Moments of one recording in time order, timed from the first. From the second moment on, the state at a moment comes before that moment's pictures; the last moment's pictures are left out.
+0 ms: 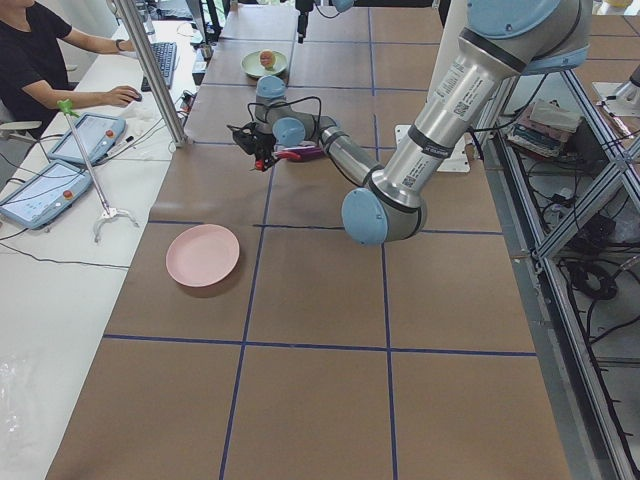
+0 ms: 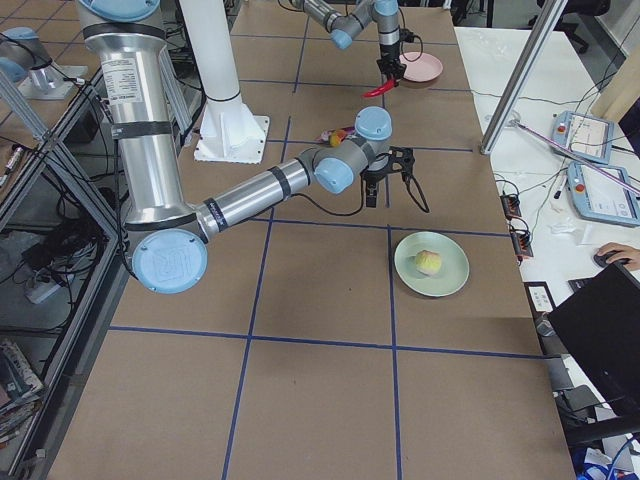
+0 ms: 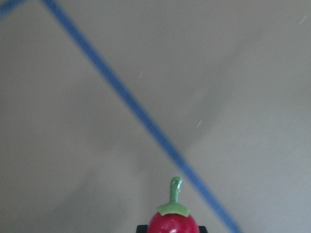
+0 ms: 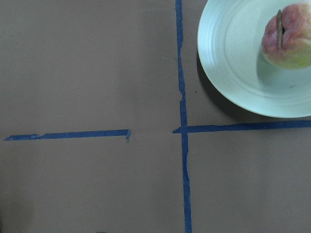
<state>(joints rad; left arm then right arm) -0.89 -2.18 -1.51 -1.79 -1.95 -1.75 1.08 -1.43 1.88 -1.26 2.33 0.93</state>
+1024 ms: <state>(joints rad) -1.12 -2.24 -0.88 -2.28 -1.89 -1.54 1.01 -1.41 1.91 -1.26 2.30 1.04</state>
